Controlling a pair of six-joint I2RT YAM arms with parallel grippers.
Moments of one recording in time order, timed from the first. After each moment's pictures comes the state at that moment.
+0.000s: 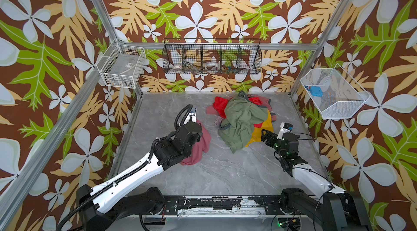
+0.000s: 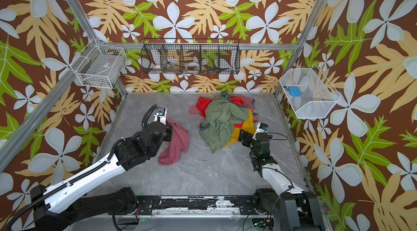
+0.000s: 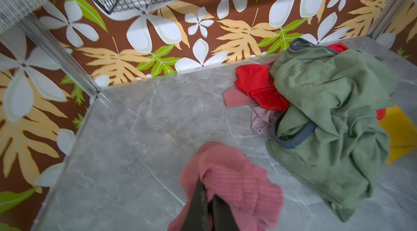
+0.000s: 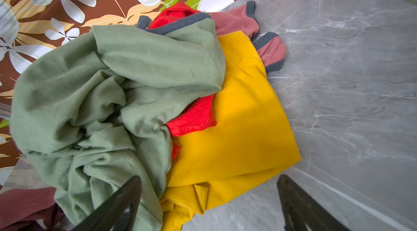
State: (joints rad) left arm -0.85 1.05 0.99 -0.48 -0.69 -0.31; right arm 0.04 1.08 0.33 0.31 -0.04 0.50
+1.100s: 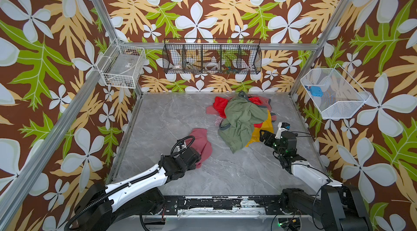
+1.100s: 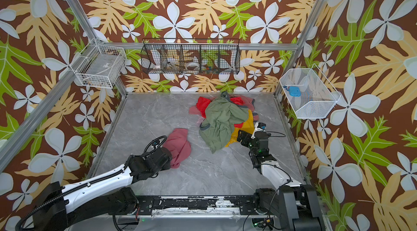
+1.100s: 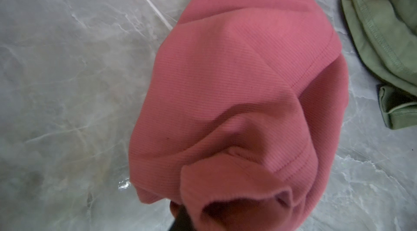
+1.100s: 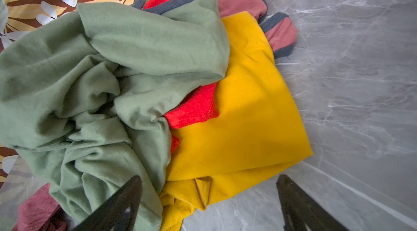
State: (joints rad) left arm -0.86 1.04 0.54 -0.58 -0.40 -0.96; right arm 0.04 1.14 0.35 0.30 -0.08 0.50
